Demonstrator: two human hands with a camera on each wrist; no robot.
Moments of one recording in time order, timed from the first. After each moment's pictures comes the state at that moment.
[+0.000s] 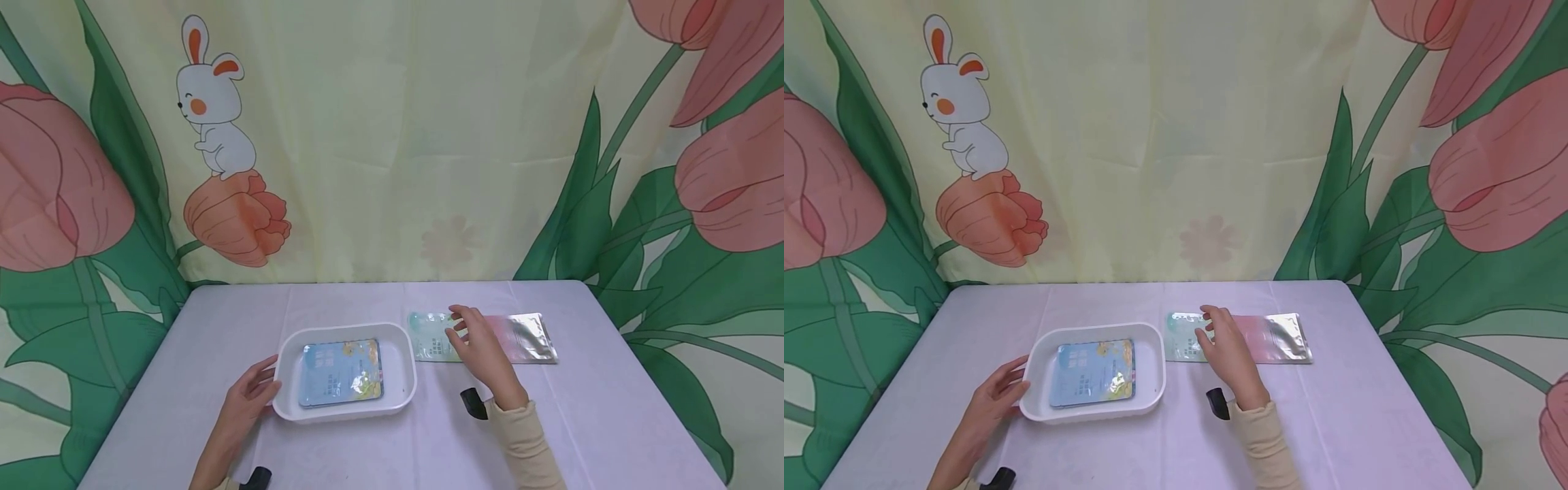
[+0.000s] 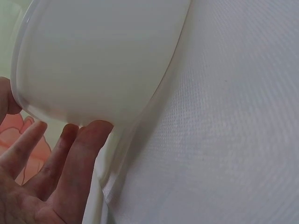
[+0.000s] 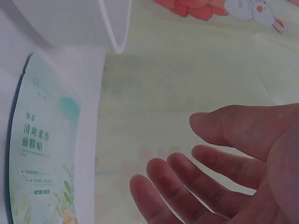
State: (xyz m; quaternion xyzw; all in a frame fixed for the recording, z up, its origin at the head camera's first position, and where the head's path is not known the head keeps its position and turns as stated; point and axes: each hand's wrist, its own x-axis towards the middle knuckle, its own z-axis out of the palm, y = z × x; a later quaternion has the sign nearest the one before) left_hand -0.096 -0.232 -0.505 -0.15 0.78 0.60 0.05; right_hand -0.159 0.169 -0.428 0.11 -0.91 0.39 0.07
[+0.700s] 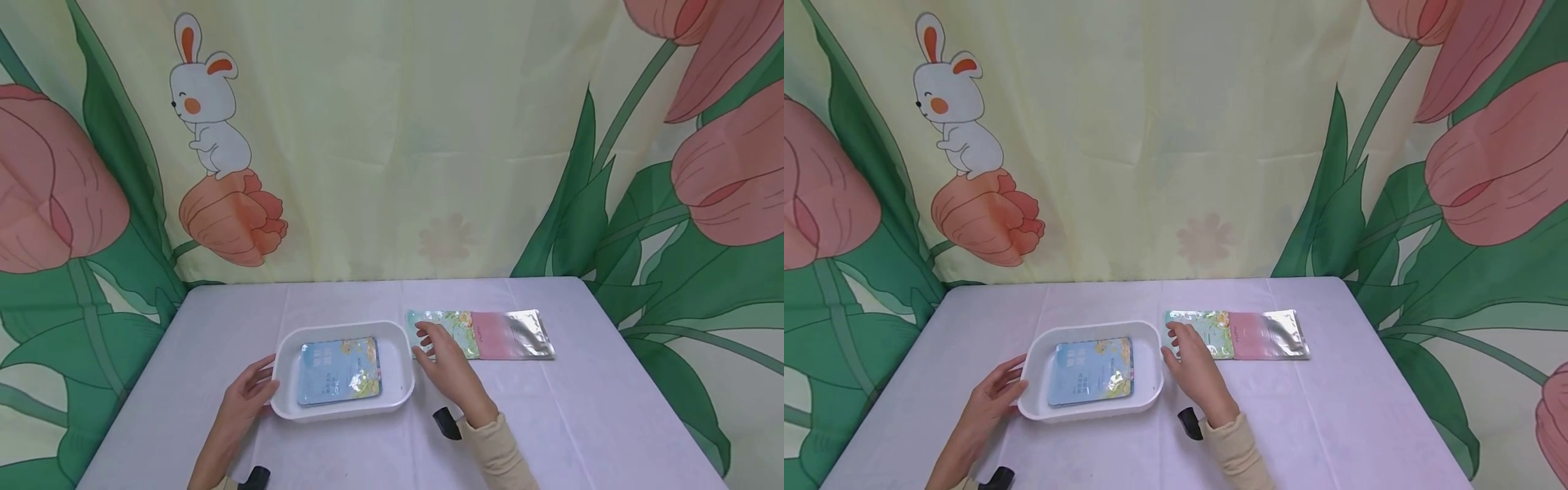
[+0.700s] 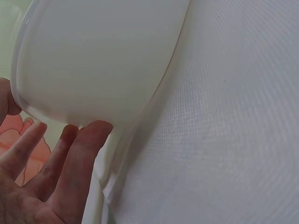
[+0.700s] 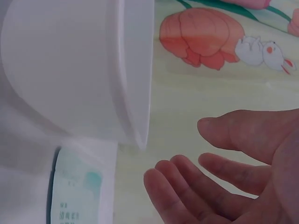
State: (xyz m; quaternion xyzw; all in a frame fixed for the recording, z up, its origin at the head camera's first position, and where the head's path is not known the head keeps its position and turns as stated) left_hand -0.096 -0.232 -0.505 -0.15 0.78 0.60 0.05; right_hand -0.137 0.124 -0.445 0.13 -0.91 0.40 0.05
